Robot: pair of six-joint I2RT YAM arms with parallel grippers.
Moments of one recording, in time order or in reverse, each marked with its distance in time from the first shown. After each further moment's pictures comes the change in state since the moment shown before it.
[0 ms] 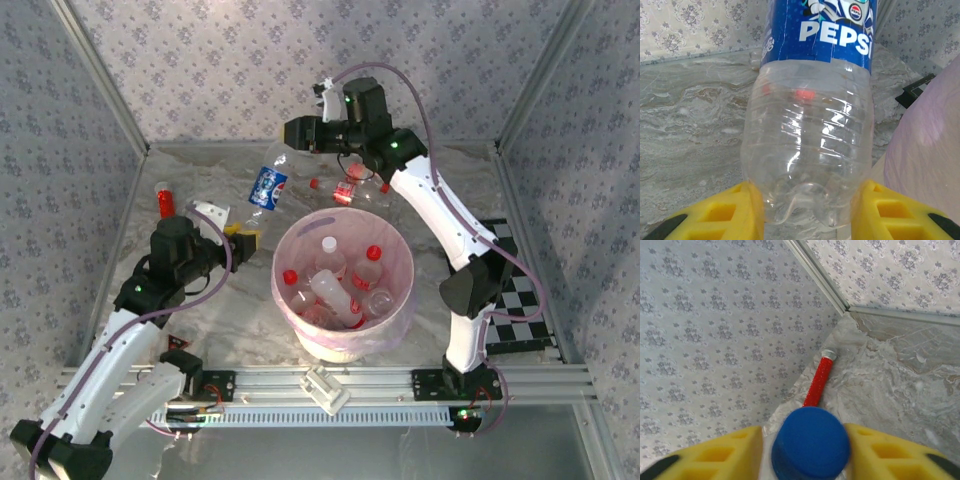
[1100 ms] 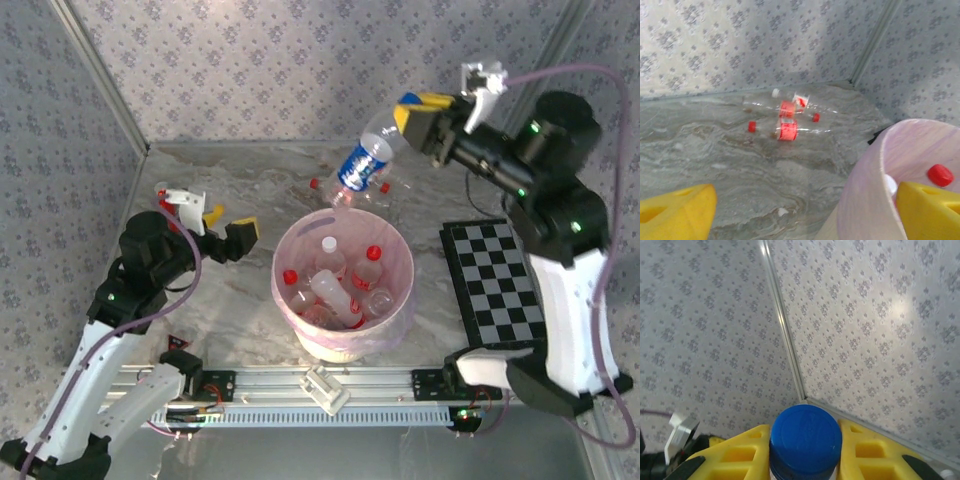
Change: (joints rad) left arm -0.019 -0.018 0.190 -0.062 0.009 -0.125; right arm -0.197 -0.636 -0.066 -0.224 0.064 -0.333
